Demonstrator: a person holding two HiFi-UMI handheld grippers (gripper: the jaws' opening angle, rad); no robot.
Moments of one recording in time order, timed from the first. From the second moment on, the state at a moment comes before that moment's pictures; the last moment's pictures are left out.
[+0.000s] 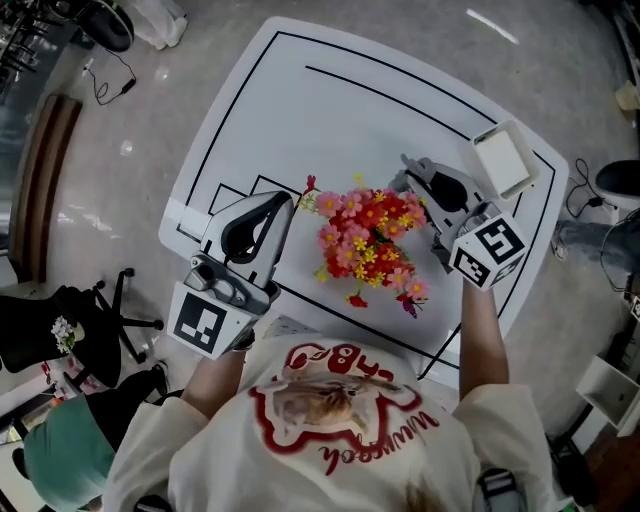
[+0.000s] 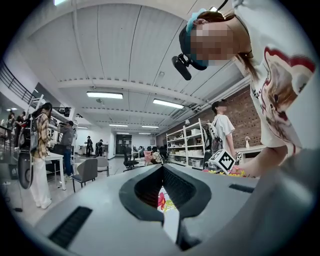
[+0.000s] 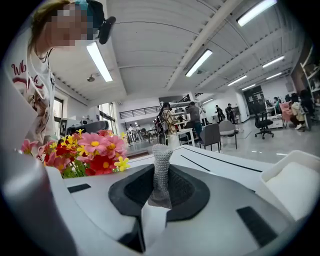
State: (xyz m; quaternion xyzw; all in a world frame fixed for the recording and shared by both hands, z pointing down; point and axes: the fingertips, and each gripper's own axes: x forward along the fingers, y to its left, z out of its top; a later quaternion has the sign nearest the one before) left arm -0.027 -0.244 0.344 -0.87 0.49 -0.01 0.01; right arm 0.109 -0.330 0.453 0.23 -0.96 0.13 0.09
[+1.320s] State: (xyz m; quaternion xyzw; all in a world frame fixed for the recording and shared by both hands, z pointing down) left arm -0.015 -0.237 0.363 -0.87 0.50 -0.01 -0.02; right arm 0.094 -0.296 0.497 0.15 -0.96 0.18 0.14
